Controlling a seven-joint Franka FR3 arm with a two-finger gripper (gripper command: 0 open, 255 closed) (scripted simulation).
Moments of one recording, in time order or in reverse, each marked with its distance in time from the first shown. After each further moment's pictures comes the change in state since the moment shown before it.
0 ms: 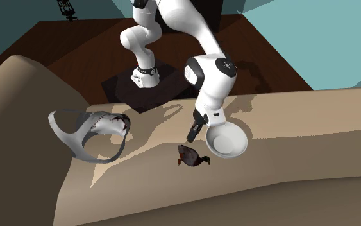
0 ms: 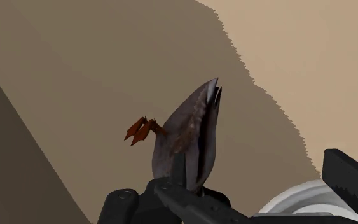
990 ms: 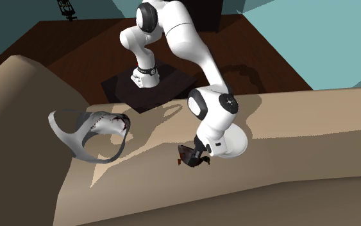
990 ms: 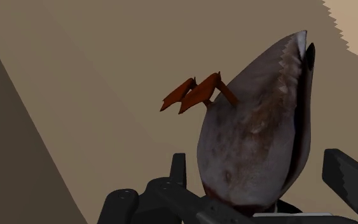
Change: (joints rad) arm -0.055 0.298 0.004 0.258 -0.009 0.037 -0.075
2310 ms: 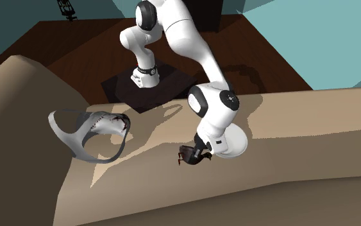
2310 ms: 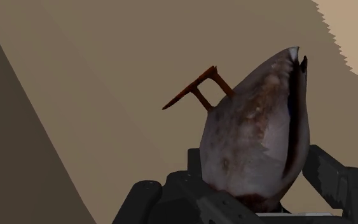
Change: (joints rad) arm 0.001 -0.021 -0.002 0.002 -0.001 -0.022 -0.005
